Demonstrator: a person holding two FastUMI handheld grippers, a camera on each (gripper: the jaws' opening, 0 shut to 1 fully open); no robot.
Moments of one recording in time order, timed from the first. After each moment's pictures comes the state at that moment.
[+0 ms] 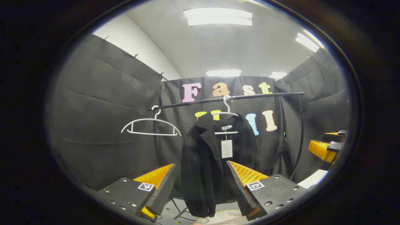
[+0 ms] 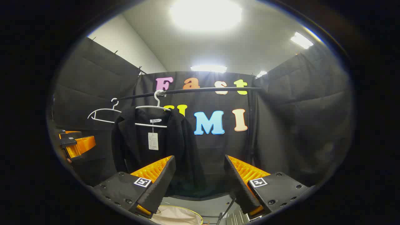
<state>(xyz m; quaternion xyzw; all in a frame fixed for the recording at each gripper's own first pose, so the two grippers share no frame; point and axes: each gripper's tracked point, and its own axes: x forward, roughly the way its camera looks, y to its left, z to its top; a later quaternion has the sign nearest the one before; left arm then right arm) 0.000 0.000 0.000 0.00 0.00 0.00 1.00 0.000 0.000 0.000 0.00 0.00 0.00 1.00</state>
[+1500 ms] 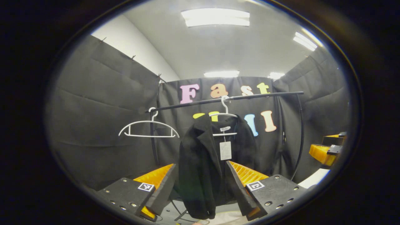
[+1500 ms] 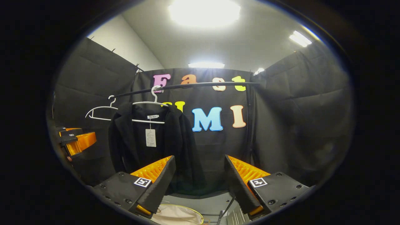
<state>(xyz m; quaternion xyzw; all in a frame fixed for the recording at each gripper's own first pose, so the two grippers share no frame) 0.029 -0.001 -0.005 0.01 0.00 -0.02 1.00 0.014 0.003 -0.014 0.01 0.01 -0.01 1.00</state>
